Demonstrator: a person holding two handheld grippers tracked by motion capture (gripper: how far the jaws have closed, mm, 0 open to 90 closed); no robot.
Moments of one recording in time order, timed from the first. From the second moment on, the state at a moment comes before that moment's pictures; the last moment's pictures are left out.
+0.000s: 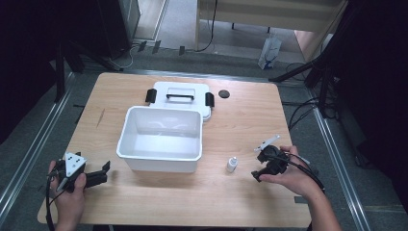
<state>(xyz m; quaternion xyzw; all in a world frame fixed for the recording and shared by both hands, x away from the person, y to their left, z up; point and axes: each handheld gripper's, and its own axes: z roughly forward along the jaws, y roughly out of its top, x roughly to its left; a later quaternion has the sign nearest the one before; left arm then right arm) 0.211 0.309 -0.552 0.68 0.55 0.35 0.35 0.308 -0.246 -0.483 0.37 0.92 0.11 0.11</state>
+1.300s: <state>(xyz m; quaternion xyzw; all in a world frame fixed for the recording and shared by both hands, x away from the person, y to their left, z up) 0.212 0.309 -0.552 0.68 0.55 0.34 0.35 0.329 -0.163 -0.453 0.34 0.94 0.06 0.02</state>
